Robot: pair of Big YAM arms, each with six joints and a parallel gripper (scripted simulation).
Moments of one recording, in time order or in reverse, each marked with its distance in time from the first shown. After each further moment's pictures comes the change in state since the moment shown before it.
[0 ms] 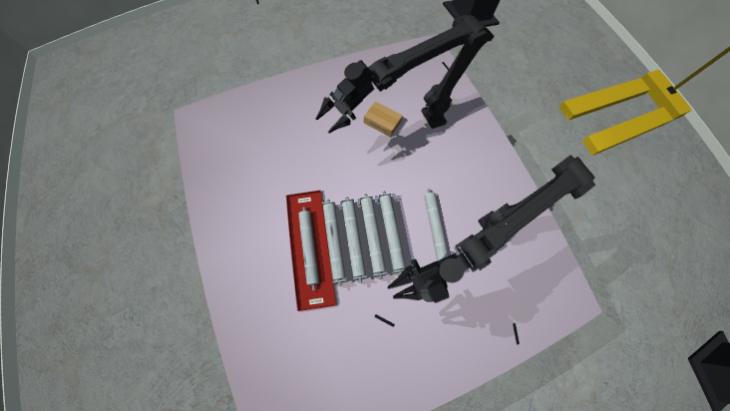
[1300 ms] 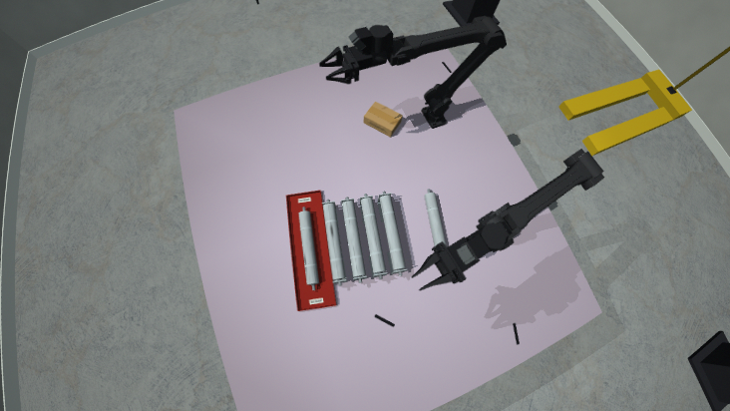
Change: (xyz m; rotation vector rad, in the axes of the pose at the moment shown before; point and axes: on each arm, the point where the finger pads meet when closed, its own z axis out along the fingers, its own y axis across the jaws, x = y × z) left arm -0.096 -0.042 -0.092 -0.062 -0.410 0.381; right arm -0.058 -0.103 -0.118 0.323 -0.334 0.251
